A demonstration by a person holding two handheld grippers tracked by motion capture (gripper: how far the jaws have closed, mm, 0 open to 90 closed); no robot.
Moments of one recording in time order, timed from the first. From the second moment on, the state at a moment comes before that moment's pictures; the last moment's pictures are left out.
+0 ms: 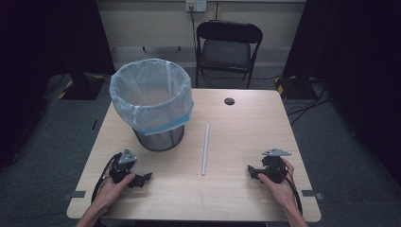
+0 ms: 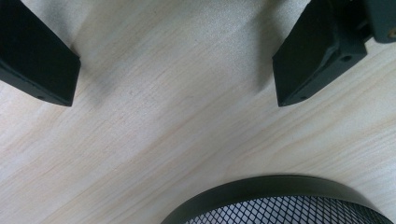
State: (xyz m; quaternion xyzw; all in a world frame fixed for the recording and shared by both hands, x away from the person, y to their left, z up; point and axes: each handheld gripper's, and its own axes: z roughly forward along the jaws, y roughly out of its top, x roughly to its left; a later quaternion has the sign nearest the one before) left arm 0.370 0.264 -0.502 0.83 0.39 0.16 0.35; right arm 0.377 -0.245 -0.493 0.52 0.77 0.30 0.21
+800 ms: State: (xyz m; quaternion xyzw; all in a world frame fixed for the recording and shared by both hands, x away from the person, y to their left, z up) left arm 0.359 0.230 -0.483 0.84 0.37 0.11 0.39; right arm 0.373 -0.249 -0.500 0.51 0.76 0.33 0.23
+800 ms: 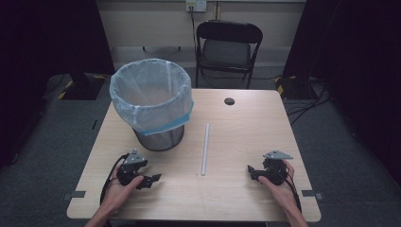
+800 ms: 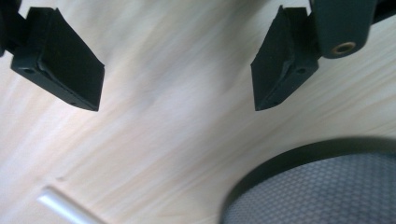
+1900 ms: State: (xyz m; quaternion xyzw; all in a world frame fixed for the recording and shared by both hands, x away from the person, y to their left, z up) left arm 0.403 0.098 -0.460 0.85 0.30 0.06 0.44; right arm 0.373 -0.249 -0.500 0.51 0.76 0.33 0.23
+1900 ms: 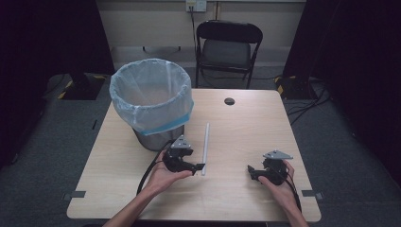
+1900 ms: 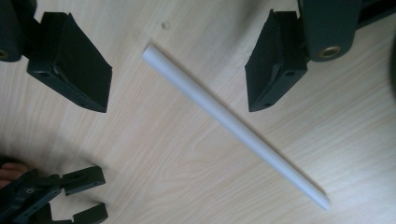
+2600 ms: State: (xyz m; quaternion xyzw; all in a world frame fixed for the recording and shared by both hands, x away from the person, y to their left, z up) left arm 0.414 0.076 -0.492 0.88 0.28 0.11 0.38; right arm 0.373 -0.248 -0.500 0.51 0.76 0.33 0.23
